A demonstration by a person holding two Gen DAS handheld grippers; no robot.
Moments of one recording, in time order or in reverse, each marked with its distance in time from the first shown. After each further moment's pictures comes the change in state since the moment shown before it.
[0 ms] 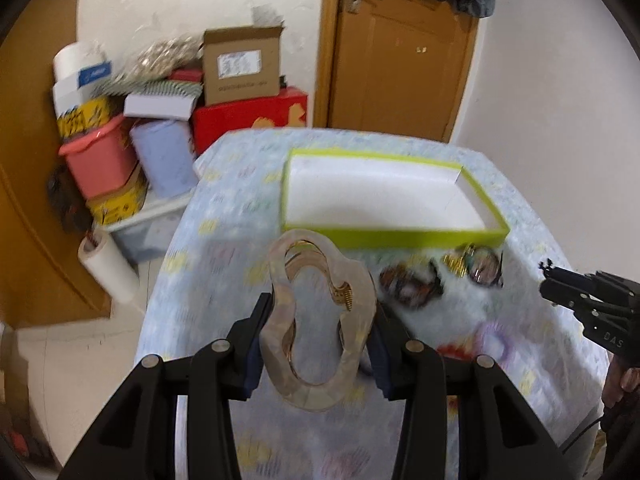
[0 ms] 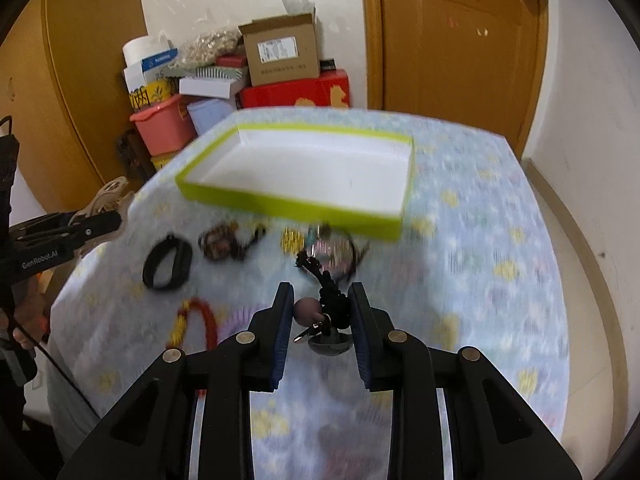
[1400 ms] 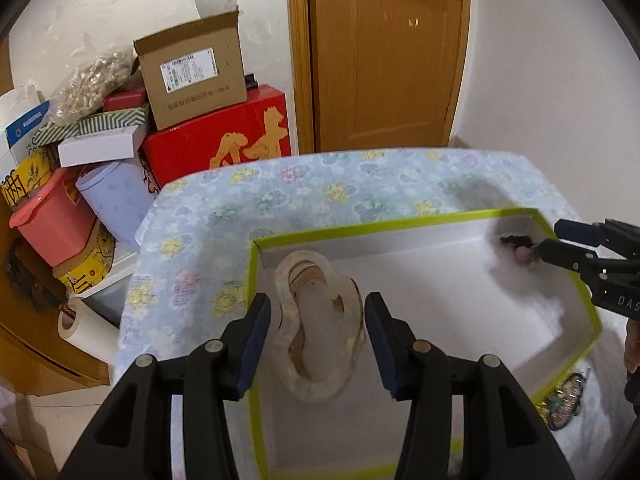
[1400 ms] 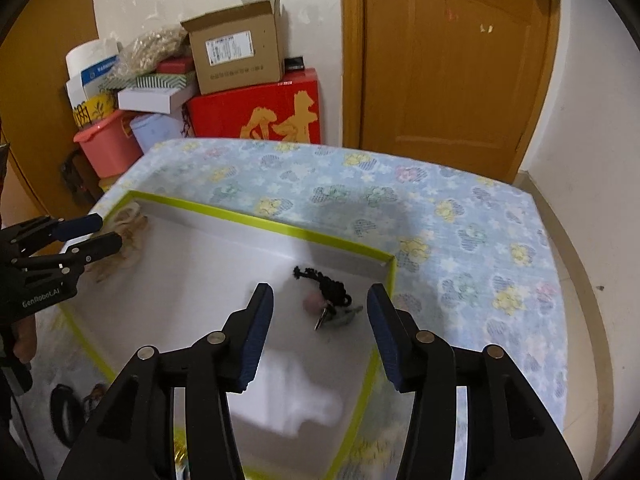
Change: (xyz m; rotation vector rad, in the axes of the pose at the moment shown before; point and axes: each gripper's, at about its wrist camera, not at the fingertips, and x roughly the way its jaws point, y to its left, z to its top) left arm 0.148 -0.007 0.109 0.119 0.034 0.007; right arm 0.110 -0.056 0.110 0.013 0.021 -0.083
